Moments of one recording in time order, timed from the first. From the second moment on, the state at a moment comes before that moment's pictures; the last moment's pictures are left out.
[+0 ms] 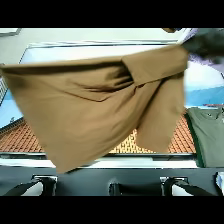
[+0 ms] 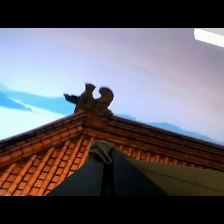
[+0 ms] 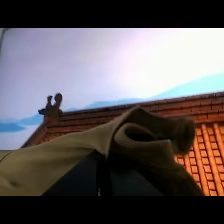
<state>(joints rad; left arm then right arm) 0.19 -1.20 1.67 1.38 -1.26 -1.70 -0.12 -1.38 1.90 2.16 -1.37 -1.34</state>
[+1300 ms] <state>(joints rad) 0.30 -1.42 1.37 1.37 -1.18 -1.75 -0.35 -1.89 1.74 2.25 -1.40 -1.78</state>
